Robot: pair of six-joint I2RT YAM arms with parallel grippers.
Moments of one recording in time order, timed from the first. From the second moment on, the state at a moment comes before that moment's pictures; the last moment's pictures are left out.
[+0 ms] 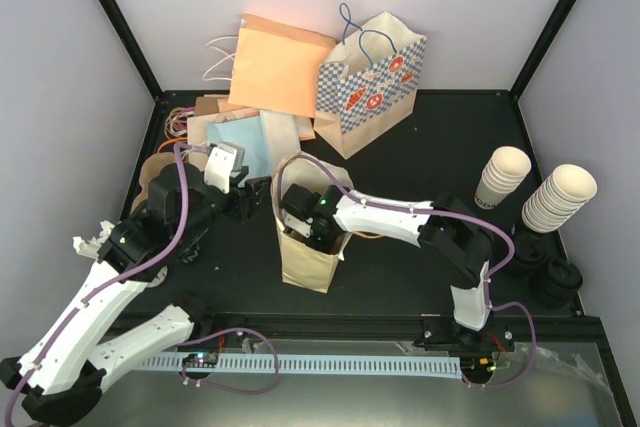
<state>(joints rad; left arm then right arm) -0.62 0.76 1.07 -0.68 -0.02 -0.24 1.05 1.93 1.41 -0.86 0.05 -0.15</state>
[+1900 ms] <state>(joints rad) -0.57 0.86 1.07 -0.66 0.16 -0.24 1.04 1.98 1.34 -0.71 0.11 -0.13</state>
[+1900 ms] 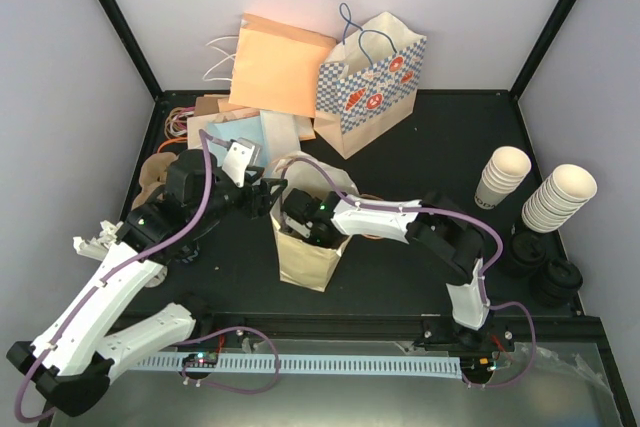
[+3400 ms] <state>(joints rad) -0.57 0.86 1.07 -0.67 0.16 -0.22 1.04 1.90 1.42 -0.89 0.06 -0.15</state>
